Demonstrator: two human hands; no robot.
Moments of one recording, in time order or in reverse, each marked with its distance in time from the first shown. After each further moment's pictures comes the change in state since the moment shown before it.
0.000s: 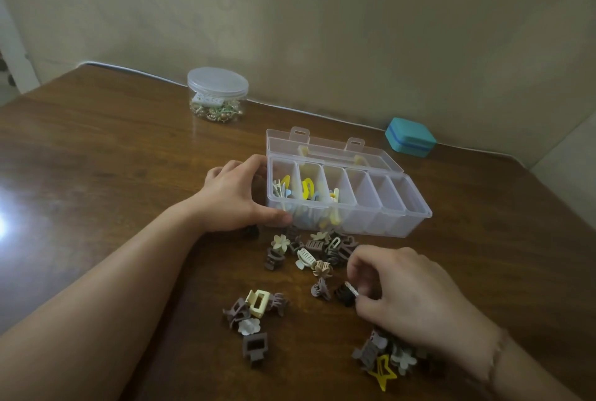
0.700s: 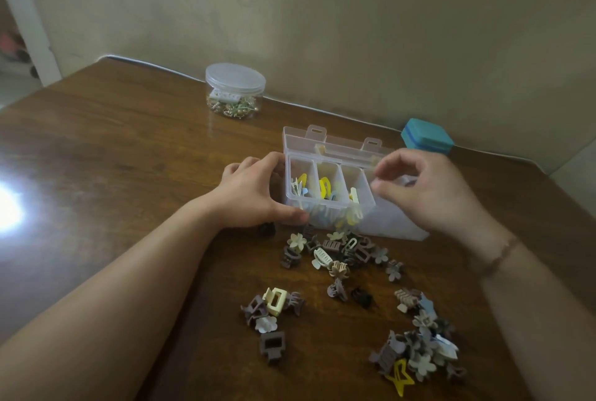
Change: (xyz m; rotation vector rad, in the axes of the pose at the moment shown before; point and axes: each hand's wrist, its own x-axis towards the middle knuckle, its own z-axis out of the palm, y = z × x) left_hand -0.003 0.002 -0.001 -0.003 0.018 0.001; right_hand 0.071 0.016 -0.047 0.391 0.410 -0.058
